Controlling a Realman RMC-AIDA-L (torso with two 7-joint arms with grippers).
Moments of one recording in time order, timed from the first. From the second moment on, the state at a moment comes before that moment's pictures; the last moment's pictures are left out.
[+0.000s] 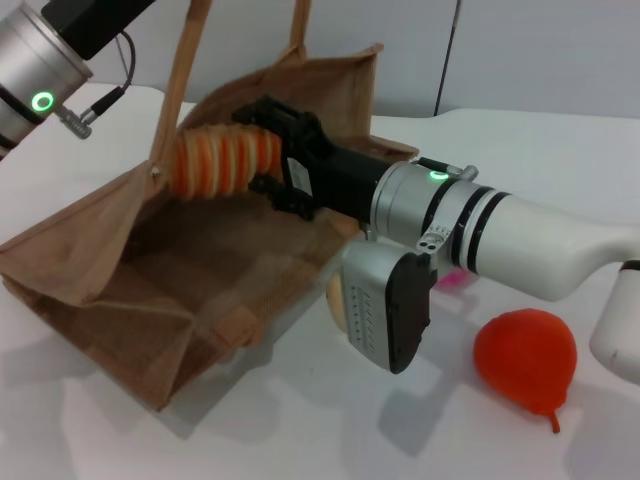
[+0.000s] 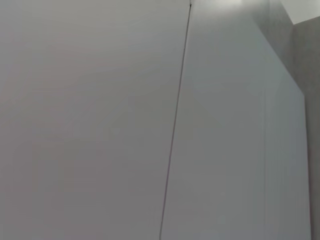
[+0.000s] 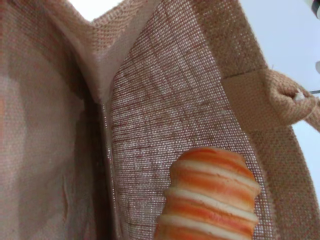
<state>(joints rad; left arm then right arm) -0.77 -2.03 0.21 0.36 -1.53 -1.62 2.01 0.84 2.04 -2.46 -0.65 -2.81 0.48 2.20</state>
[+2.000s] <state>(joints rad) -0.59 -2.01 0.19 0.37 -1.69 -1.62 2.03 0.56 1.86 -2.39 -0.91 -2.59 0.53 2.80</state>
